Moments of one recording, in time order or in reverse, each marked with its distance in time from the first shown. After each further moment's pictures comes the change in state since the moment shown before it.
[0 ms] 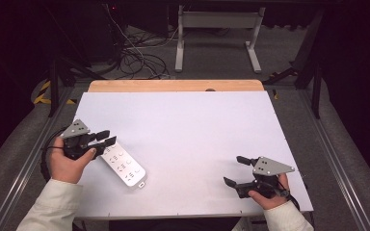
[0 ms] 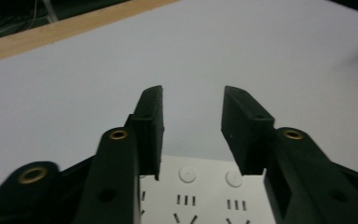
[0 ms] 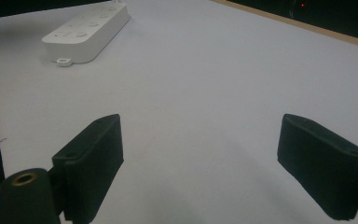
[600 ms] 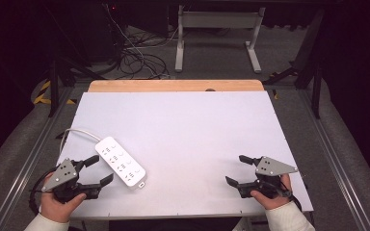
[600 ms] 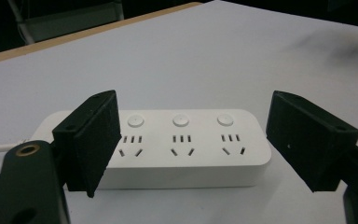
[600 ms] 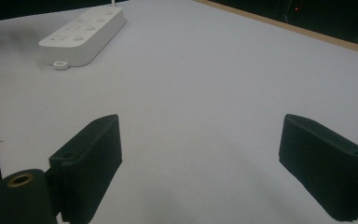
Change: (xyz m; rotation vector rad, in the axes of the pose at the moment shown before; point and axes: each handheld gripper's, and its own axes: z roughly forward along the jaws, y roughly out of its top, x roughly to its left) left arm -0.035 -0.087 -0.024 -0.171 -0.055 0.104; right arm -0.002 0.000 -0.005 -0.014 -0.015 0.002
